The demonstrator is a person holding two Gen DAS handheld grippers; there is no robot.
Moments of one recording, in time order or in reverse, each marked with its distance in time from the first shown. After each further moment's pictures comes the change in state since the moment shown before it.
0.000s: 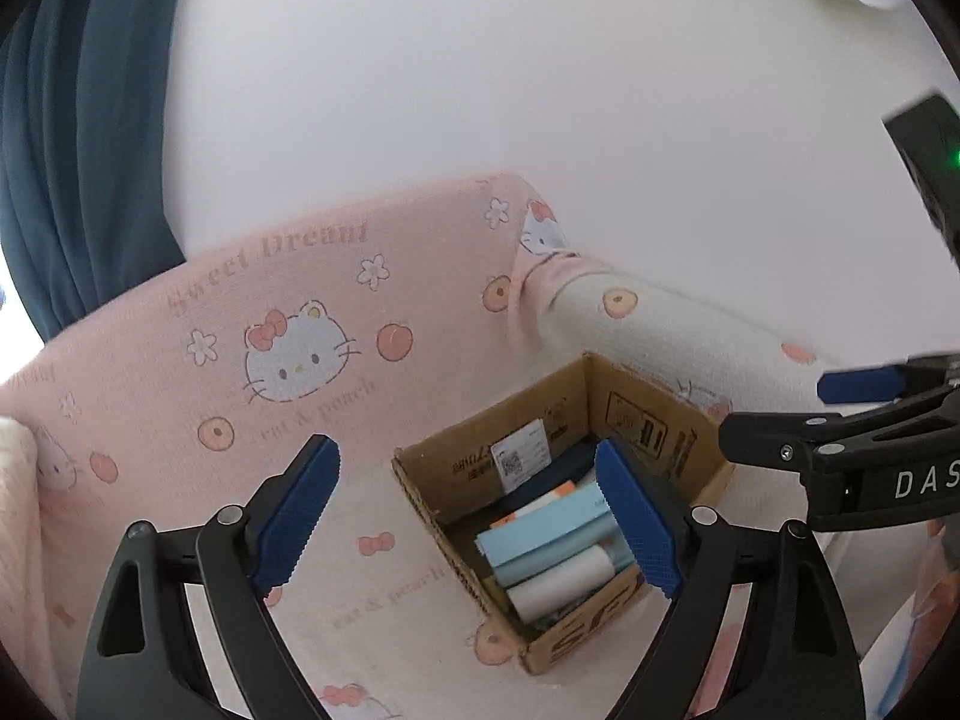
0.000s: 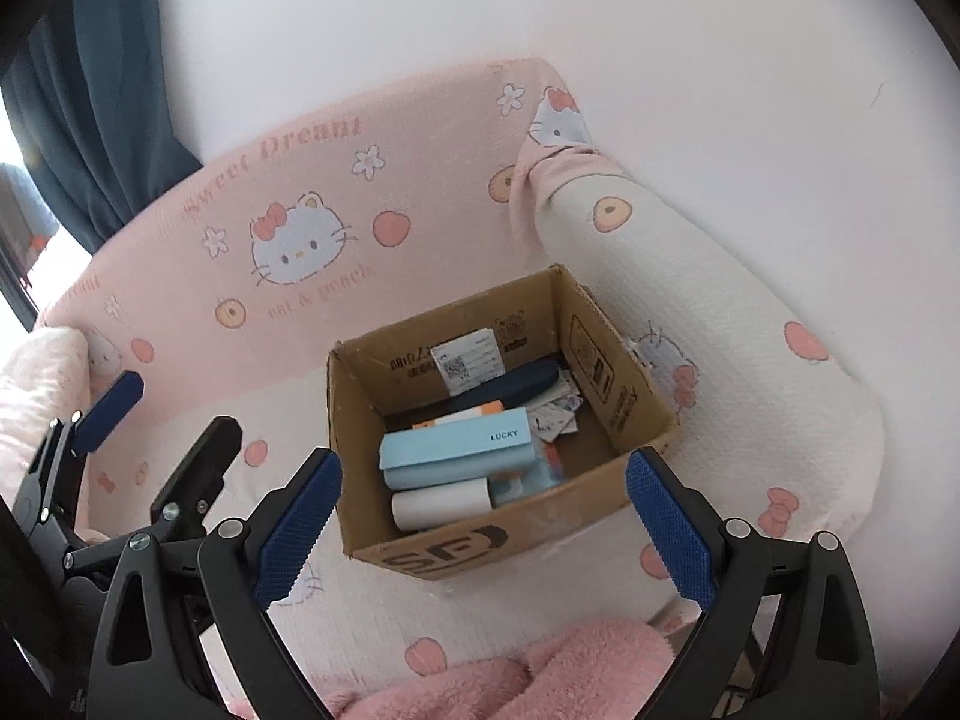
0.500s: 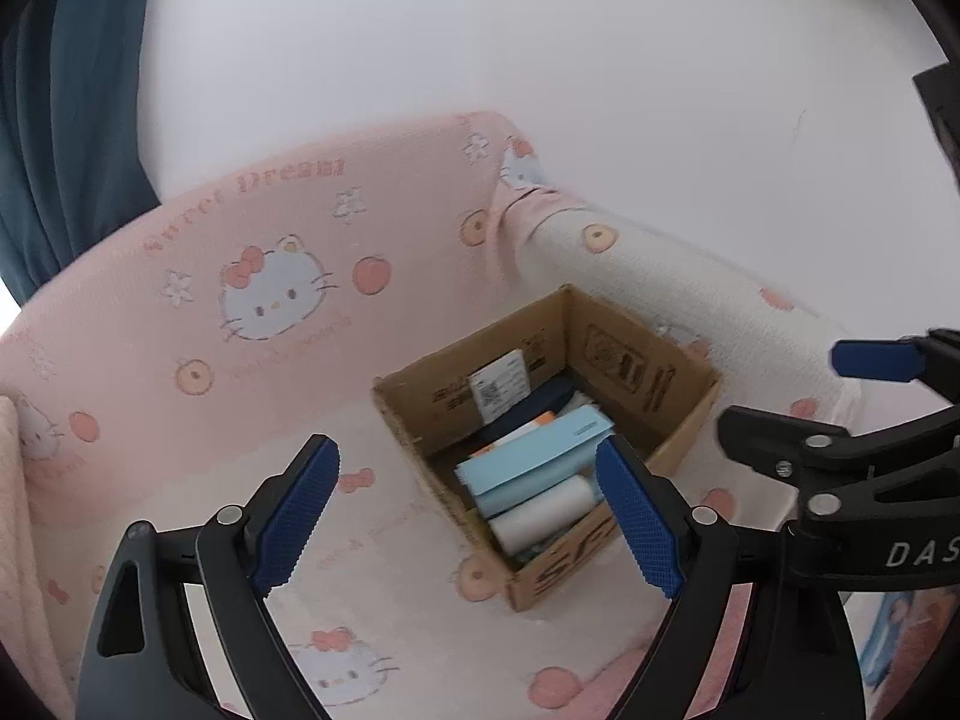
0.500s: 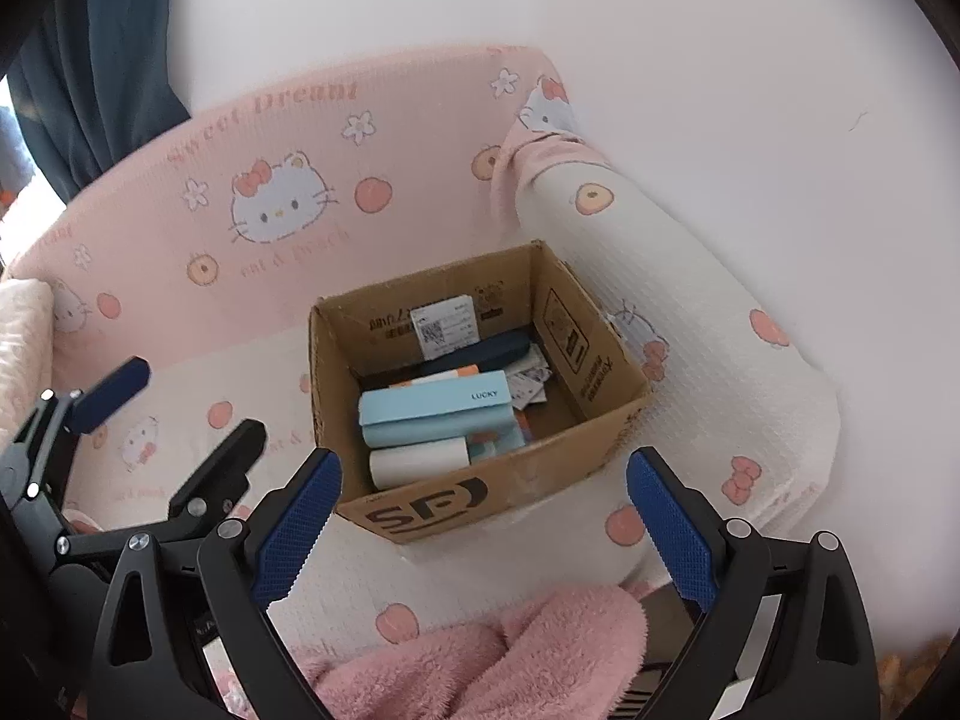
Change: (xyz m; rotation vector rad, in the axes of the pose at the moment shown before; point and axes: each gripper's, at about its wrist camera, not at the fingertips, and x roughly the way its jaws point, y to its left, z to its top) left arm 0.004 0.006 -0.015 -0.021 0.153 -0.049; right arm -0.010 0.033 -0.022 -0.056 0.051 -0.141
